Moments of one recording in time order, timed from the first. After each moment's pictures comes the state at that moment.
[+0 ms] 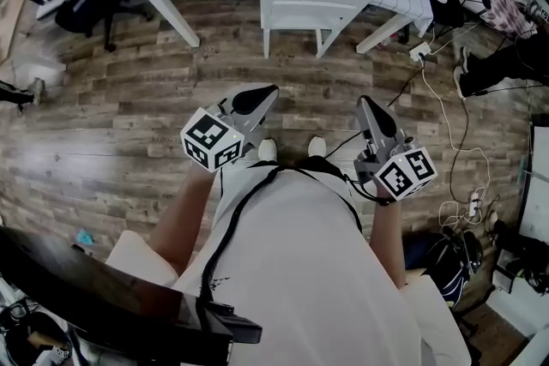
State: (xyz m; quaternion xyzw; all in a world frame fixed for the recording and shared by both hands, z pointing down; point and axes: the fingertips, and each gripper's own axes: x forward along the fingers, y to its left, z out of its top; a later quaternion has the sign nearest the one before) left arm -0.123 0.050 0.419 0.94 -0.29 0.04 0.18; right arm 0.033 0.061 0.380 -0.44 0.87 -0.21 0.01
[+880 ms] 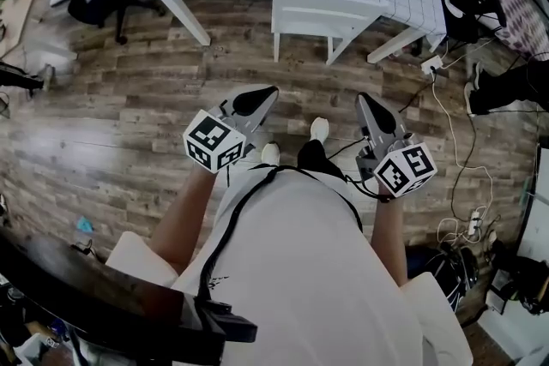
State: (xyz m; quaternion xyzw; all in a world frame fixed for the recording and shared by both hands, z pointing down) left arm -0.121 0.016 0.430 0.92 -0.33 0.06 0.17; right arm 0.032 0.010 0.390 -0.40 0.90 -0.19 -0.02
